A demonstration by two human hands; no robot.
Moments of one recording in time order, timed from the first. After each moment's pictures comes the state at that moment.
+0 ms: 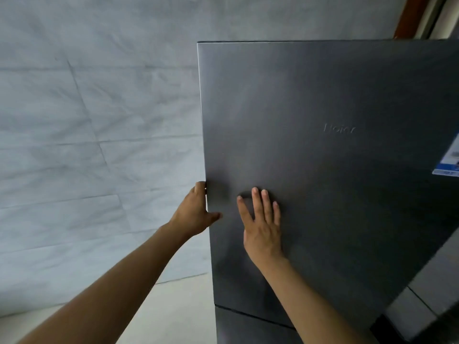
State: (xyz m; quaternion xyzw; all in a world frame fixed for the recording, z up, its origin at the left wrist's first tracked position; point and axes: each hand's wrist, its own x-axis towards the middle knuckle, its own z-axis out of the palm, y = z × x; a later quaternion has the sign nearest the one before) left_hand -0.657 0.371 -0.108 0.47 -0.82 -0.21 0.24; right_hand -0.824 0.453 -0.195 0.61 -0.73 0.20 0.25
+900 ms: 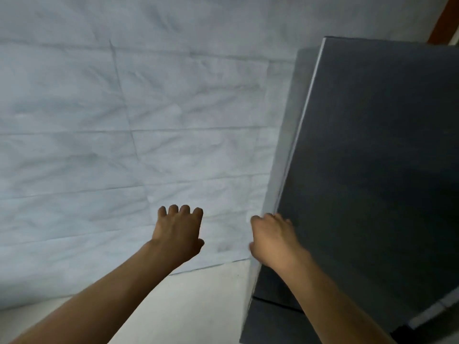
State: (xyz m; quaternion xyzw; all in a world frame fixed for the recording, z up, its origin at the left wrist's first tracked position) left_hand -0.449 0.330 -0.113 0.48 -0.87 0.09 -0.01; right_hand -0.632 0.418 -0.108 0.61 -0.79 0.00 0.02
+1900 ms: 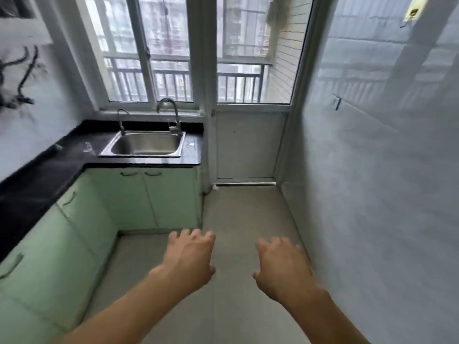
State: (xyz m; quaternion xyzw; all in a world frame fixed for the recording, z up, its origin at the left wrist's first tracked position) left_hand 0.005 0.434 -0.147 0.97 -0.22 -0.08 -0.04; right_hand -0.052 0.257 -0.157 1.00 -0.06 -0.04 0.01
